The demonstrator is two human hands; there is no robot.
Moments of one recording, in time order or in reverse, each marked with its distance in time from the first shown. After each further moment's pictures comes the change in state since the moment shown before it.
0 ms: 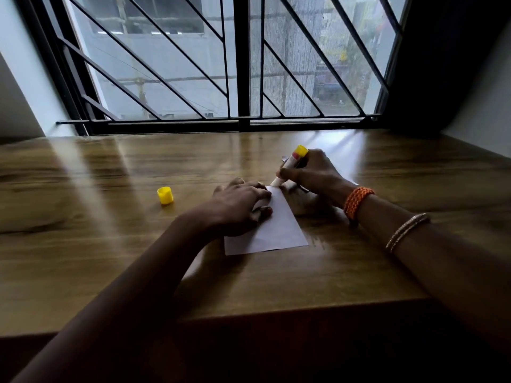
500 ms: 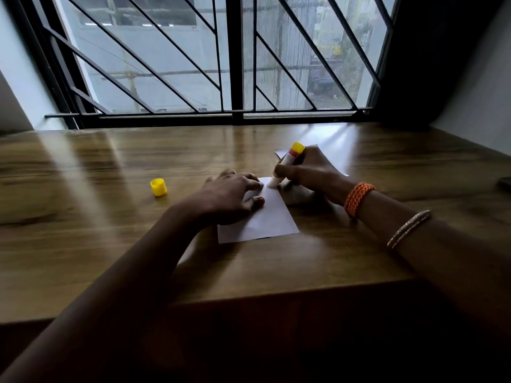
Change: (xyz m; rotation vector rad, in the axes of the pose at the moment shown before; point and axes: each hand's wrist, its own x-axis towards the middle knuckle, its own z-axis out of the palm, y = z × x) left_hand -0.002 0.000 -0.001 -0.020 0.023 -0.015; right_hand -0.018 0.000 -0.007 0.043 -0.076 -0.030
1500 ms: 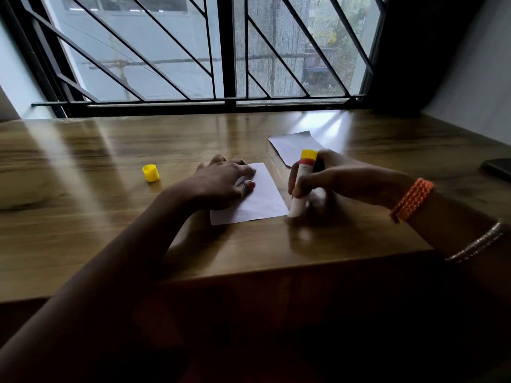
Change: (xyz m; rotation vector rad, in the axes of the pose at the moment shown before) left_hand -0.001 -0.001 0.003 0.002 -0.001 -0.011; right_hand -0.066 -0.012 -0.045 0.163 -0.523 -0.056
